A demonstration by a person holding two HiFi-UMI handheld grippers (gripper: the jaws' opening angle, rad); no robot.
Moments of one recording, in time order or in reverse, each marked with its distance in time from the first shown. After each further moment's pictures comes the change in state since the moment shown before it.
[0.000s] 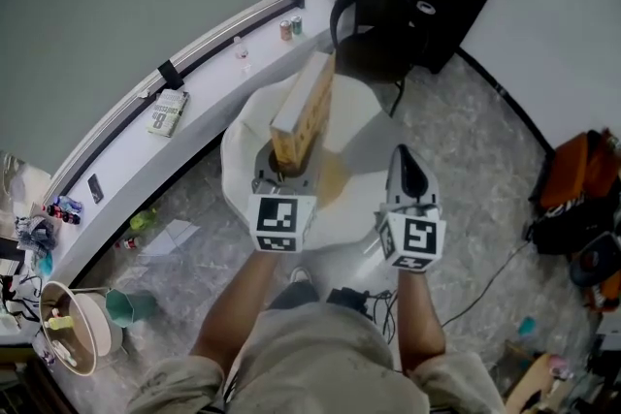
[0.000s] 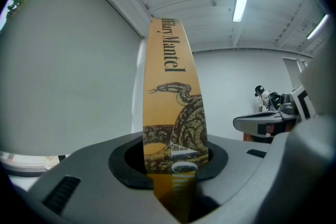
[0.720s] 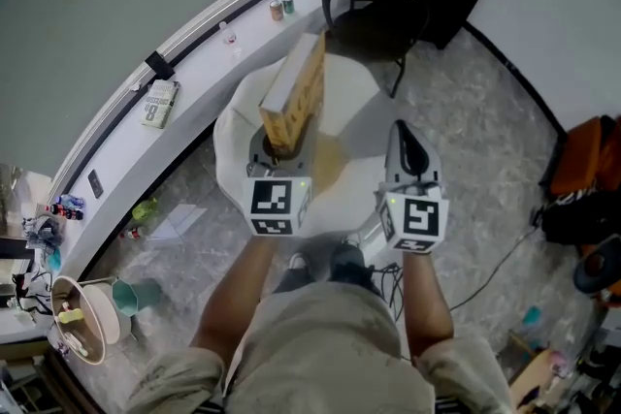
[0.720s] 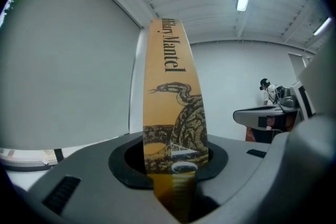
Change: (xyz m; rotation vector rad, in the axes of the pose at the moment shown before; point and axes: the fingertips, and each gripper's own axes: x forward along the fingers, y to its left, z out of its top) left arm 0.080 -0.028 -0.032 -0.003 0.076 0.028; right arm 0.051 -0.066 -0.033 0.009 0.071 0.044
